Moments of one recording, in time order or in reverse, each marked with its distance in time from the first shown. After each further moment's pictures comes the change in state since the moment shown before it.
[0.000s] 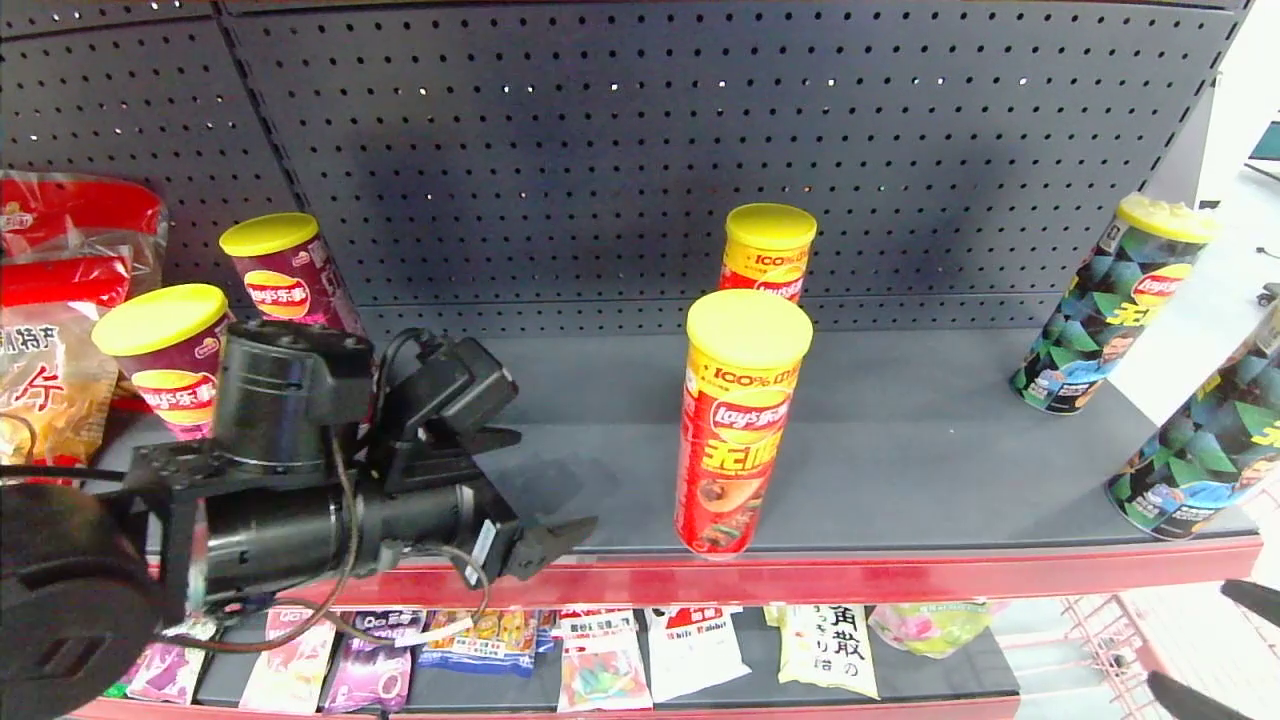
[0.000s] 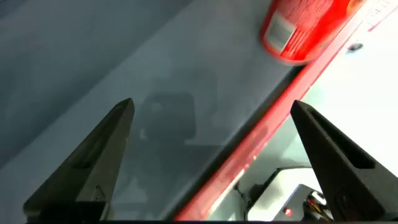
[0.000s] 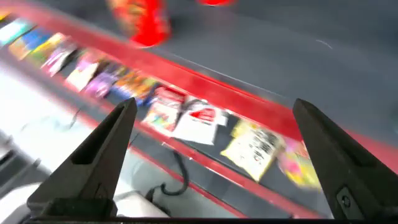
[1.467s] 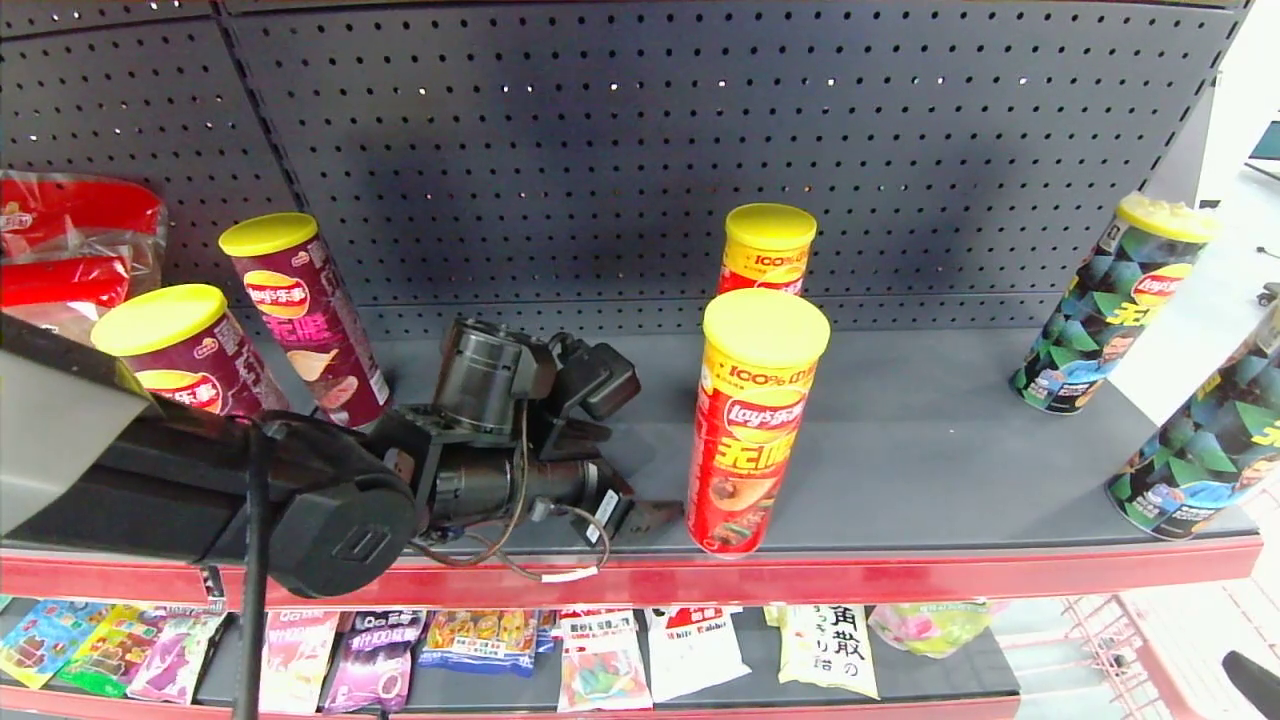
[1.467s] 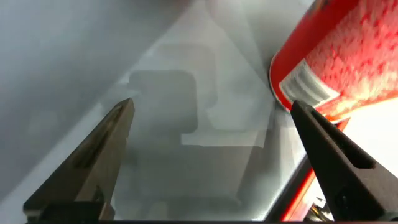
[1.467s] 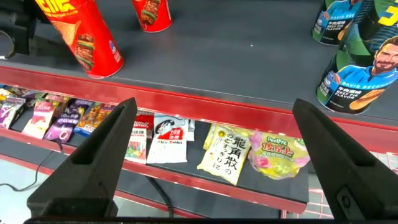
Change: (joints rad) left arm -0.065 0.309 -0.247 -0.003 0.003 -0.005; right arm -0.101 -0.131 0.011 0.015 -0.045 0.042
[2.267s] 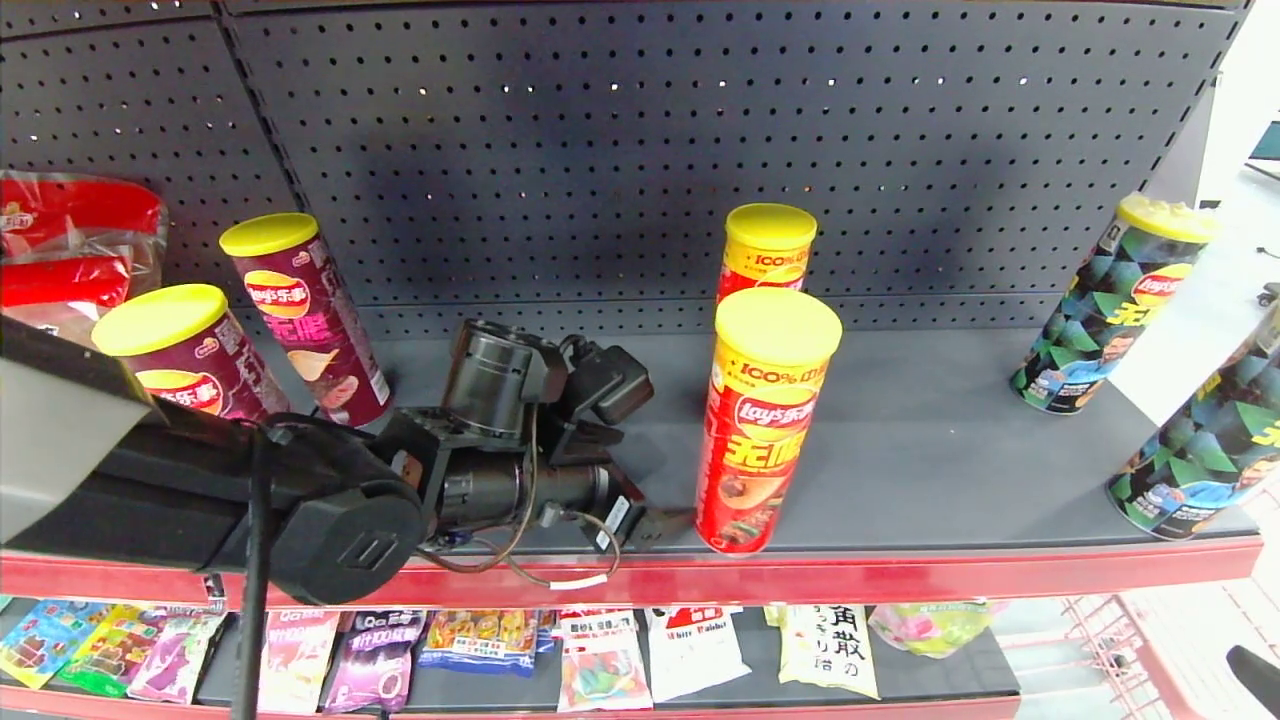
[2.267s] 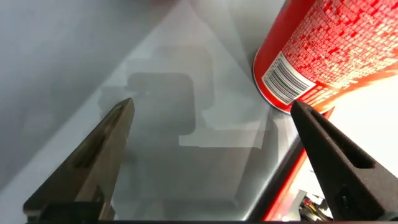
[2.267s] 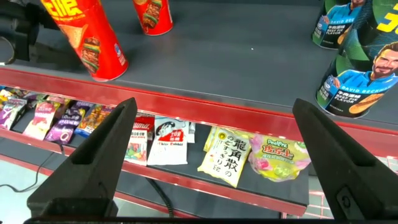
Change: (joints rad) left arm -0.024 0.001 -0.010 -0.001 -0.007 0.000; right arm 0.001 0.003 -0.010 0.000 0.000 0.001
